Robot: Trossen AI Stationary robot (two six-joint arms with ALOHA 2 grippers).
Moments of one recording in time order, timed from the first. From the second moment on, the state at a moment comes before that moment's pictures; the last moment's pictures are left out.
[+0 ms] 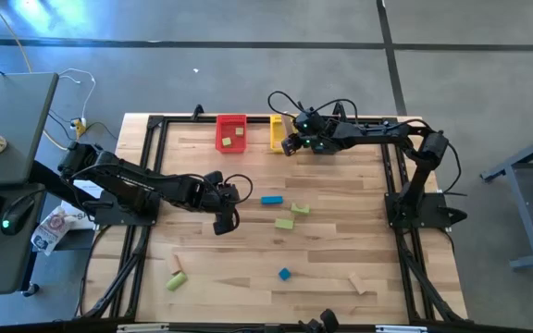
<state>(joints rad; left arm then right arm) -0.07 1.43 0.90 -0.61 -0.35 -0.35 -0.54 1.79 1.05 -0.03 0.06 0.36</state>
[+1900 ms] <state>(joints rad) -0.55 1.43 0.90 -0.81 -0.24 -1.02 -0.01 1.60 1.05 -0.27 0.00 0.36</state>
